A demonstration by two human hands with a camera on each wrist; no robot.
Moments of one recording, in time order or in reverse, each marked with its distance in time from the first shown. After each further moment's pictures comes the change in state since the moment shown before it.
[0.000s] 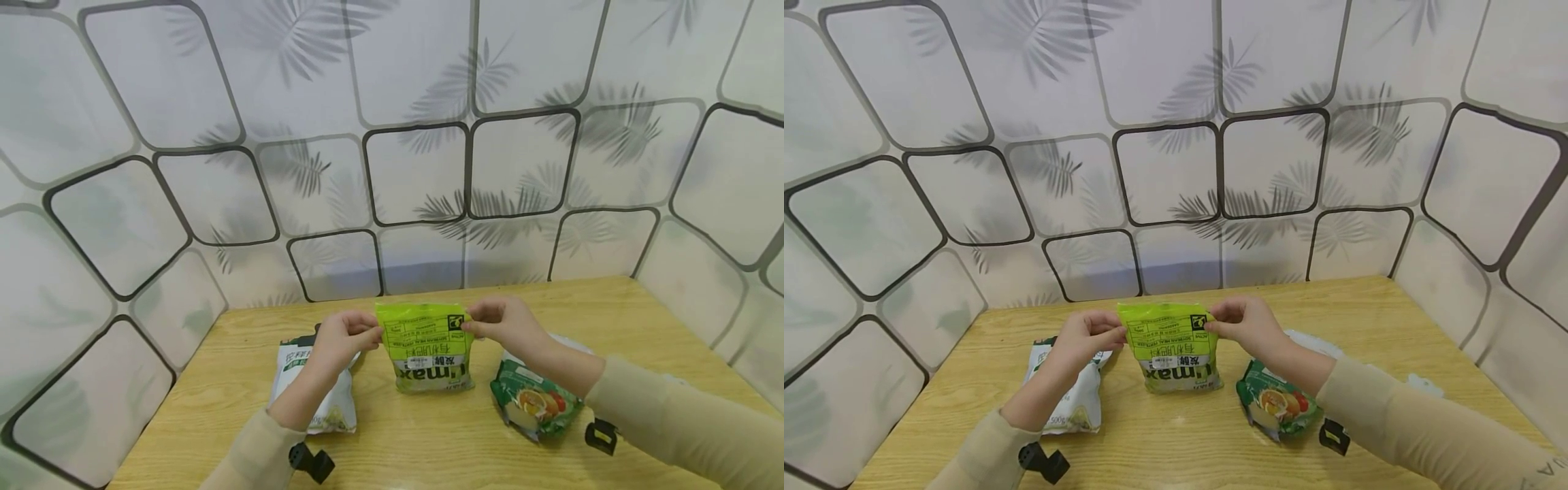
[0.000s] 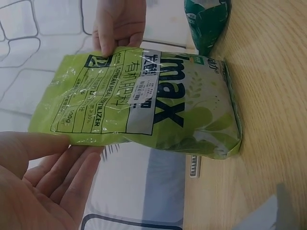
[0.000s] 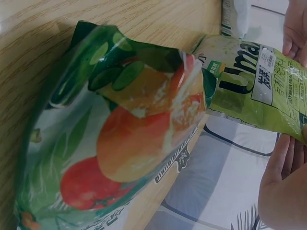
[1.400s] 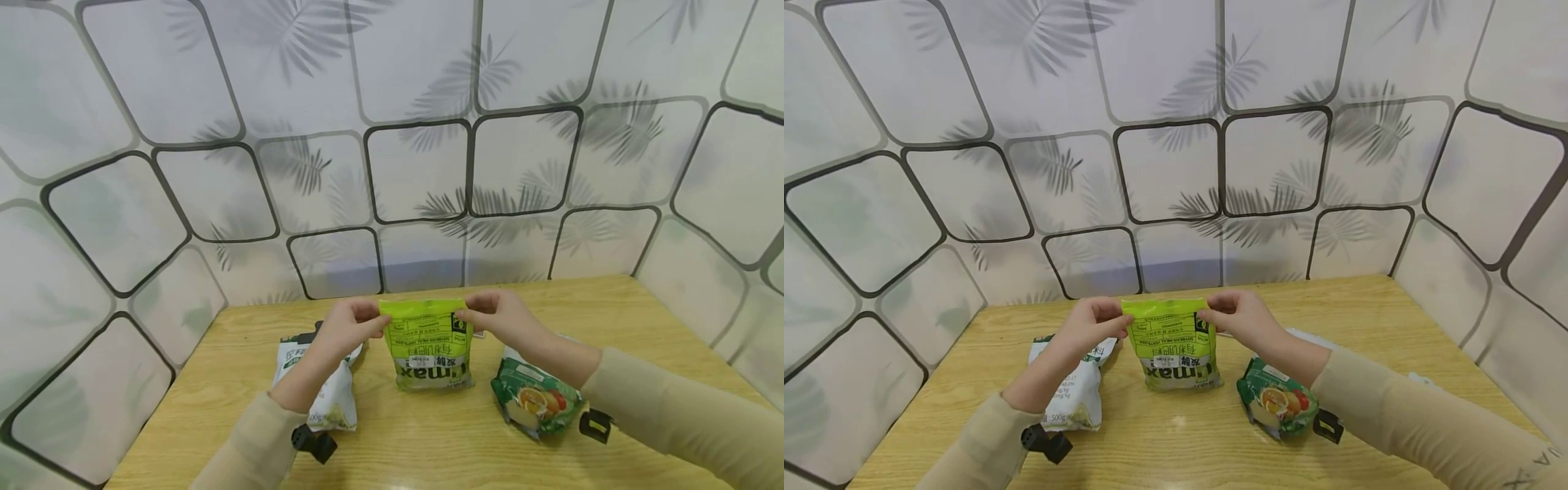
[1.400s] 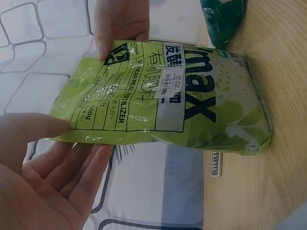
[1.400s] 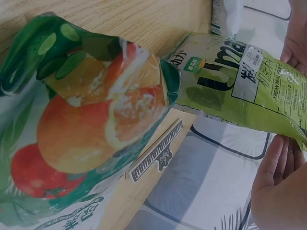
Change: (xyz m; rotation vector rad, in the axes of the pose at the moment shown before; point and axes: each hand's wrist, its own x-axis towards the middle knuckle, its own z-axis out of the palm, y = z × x) left_hand 0.009 0.017 -0.004 0.146 -0.125 0.039; right_hand 0.004 -0.018 0.002 -0.083 -0.029 0.046
